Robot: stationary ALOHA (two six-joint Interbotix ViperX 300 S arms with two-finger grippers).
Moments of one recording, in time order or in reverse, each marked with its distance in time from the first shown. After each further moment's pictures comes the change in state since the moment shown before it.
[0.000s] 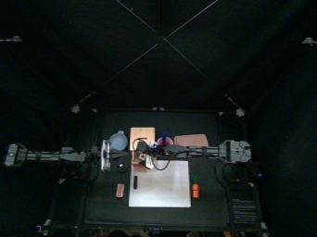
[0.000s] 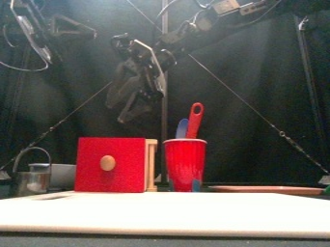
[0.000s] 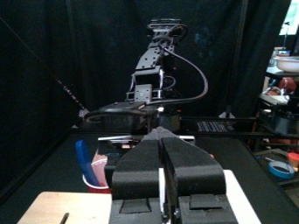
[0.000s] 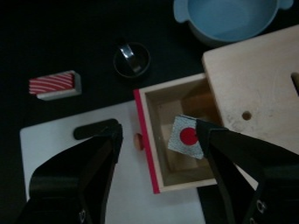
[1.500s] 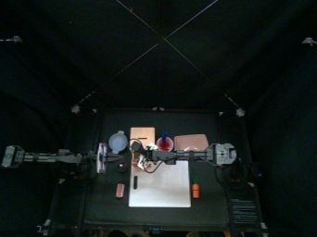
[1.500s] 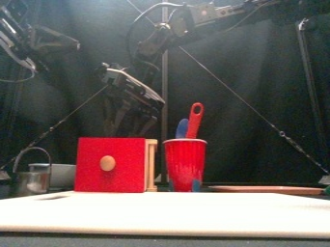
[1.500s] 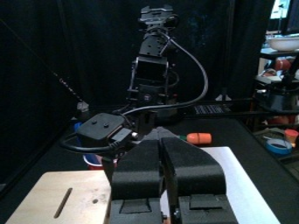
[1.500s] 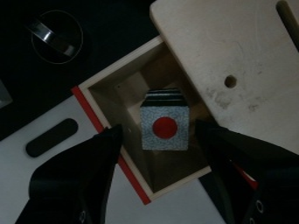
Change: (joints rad) left arm -0.012 -0.103 0.123 0.069 0.000 0.000; right arm 0.061 0.183 -0.229 -0.356 0.365 0.538
